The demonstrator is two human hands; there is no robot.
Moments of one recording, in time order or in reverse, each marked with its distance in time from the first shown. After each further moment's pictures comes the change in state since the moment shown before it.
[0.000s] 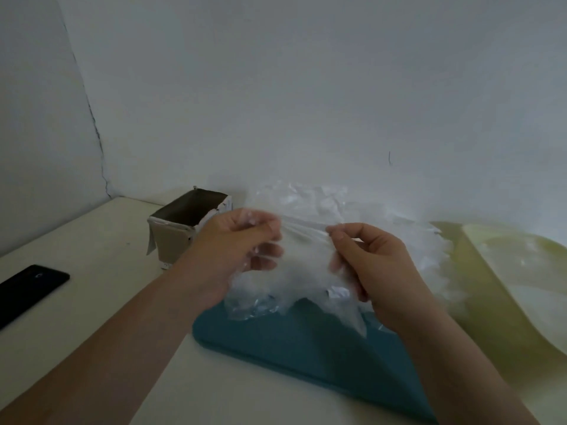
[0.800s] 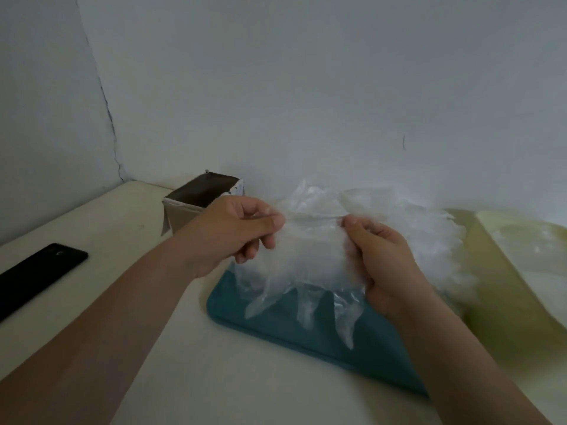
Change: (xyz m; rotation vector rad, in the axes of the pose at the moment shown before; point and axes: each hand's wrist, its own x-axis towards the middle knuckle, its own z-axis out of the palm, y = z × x) left_hand 0.007 -0.001 -0.029 0.413 -0.076 0.029; right_hand 0.002 0.014 0.020 0.207 0.115 0.144
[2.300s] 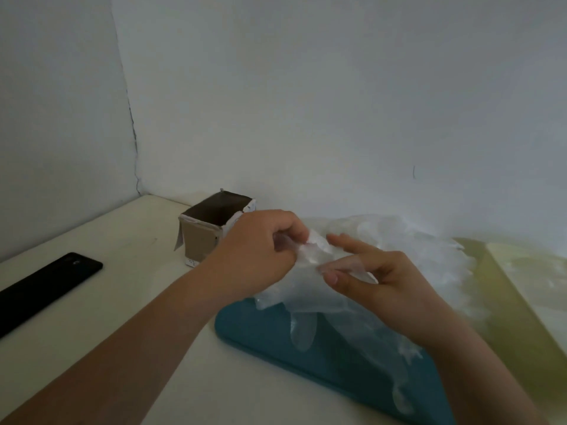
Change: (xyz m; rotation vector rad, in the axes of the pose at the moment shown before) left_hand -0.016 0.018 0.018 0.442 0.158 0.331; right_hand -0.027 -0.036 -0.008 -0.686 -0.480 -0.367
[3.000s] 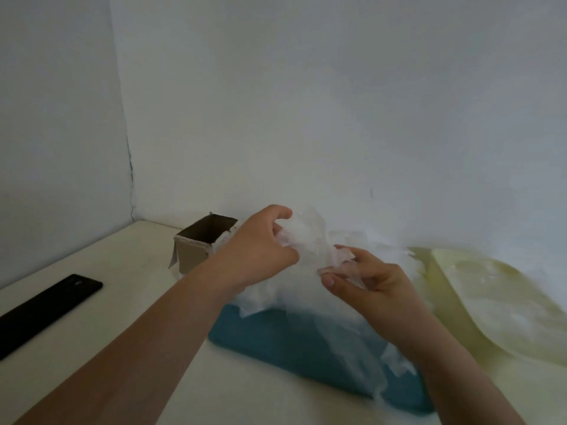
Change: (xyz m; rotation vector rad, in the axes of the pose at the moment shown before) left_hand -0.004 0.058 -0.005 -0.176 -0.070 -0.147; right_hand -0.047 -0.021 -0.018 0.006 0.205 0.007
